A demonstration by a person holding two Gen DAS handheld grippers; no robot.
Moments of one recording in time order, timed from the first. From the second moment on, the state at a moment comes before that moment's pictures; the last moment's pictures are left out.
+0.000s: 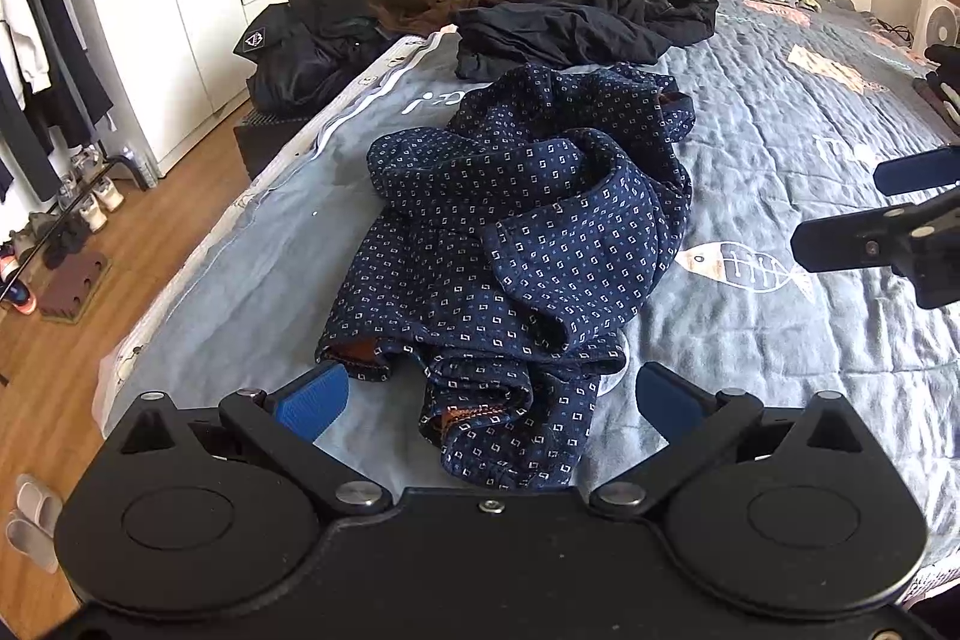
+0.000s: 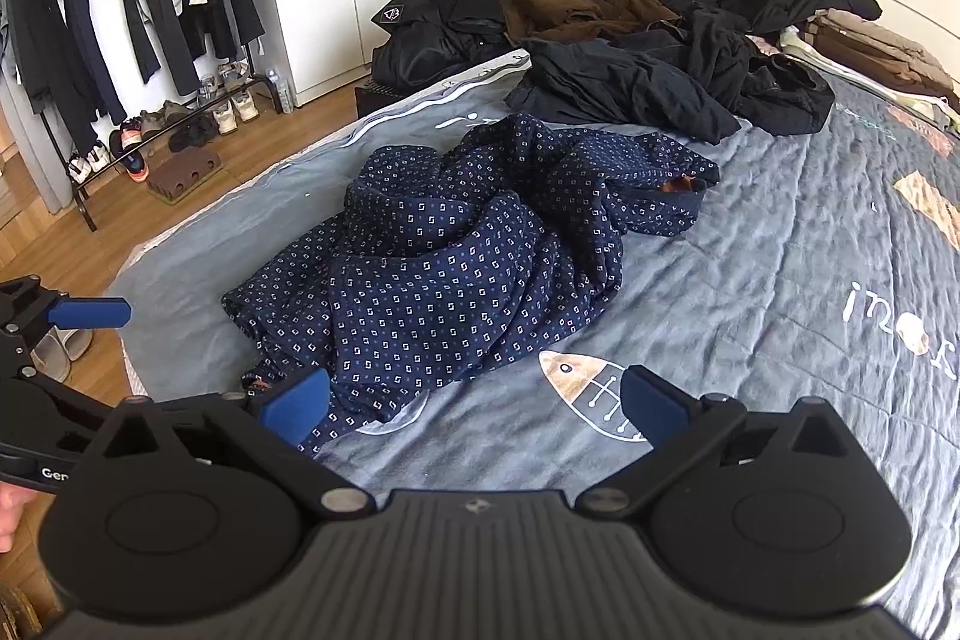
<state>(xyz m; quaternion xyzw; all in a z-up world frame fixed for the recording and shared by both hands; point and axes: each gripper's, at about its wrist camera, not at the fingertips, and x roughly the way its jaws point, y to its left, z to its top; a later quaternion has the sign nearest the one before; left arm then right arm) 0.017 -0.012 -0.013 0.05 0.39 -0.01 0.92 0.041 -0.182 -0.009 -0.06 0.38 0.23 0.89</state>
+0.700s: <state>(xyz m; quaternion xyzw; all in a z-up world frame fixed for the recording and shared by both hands) 0.043 -0.011 -0.021 0.05 0.38 -0.01 0.92 0.048 -0.193 -0.007 -0.05 0.38 0.21 0.90</state>
